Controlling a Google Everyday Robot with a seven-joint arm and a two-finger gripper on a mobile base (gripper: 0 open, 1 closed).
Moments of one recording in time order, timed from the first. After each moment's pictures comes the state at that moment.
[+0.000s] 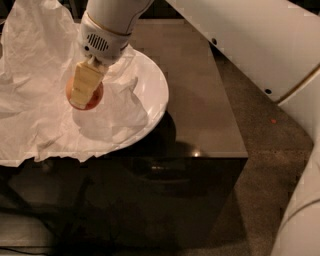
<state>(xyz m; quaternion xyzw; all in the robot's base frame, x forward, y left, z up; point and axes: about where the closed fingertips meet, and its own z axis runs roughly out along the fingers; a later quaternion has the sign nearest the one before) 0.524 0.142 0.952 -0.64 0.73 0.19 0.16</state>
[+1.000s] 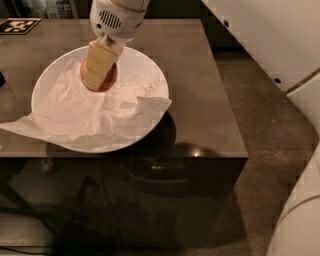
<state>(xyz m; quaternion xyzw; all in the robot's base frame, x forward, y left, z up) 0.543 0.111 0.982 -0.61 0.76 0.15 0.17</state>
